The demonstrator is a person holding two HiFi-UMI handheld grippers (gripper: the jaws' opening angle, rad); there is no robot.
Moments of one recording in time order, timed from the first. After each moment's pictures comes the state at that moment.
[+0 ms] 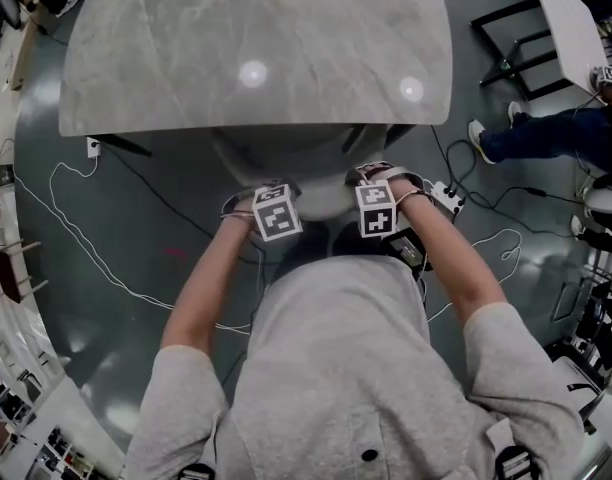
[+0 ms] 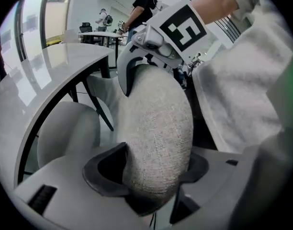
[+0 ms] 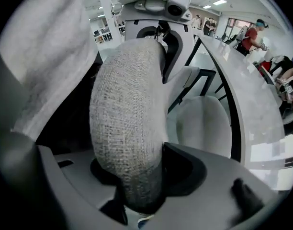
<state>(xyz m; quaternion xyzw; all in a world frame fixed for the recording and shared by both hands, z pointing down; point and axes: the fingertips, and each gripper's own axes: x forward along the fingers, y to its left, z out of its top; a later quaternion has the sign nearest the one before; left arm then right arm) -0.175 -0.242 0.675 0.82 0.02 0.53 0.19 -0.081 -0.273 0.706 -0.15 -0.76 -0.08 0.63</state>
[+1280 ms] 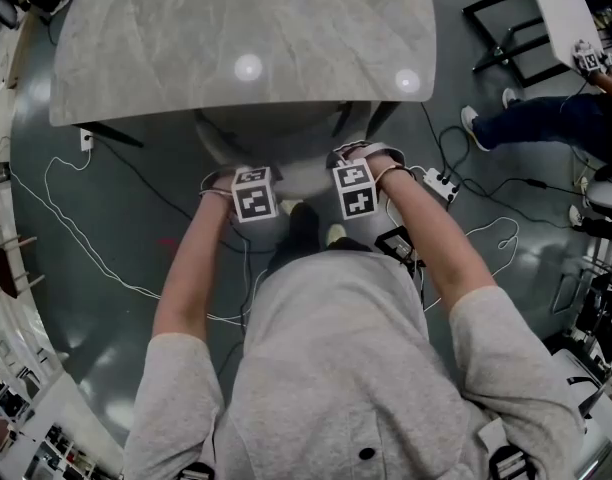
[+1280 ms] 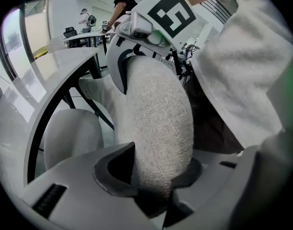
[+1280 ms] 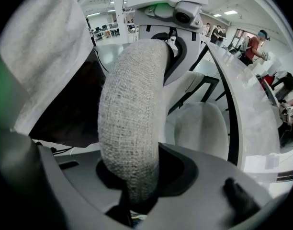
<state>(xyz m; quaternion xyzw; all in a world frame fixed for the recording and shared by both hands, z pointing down) -0.177 -0.233 0.680 0.81 0.05 0.57 0.11 -0.084 -0.267 0.701 -0.16 -0.76 -0.13 0.62</state>
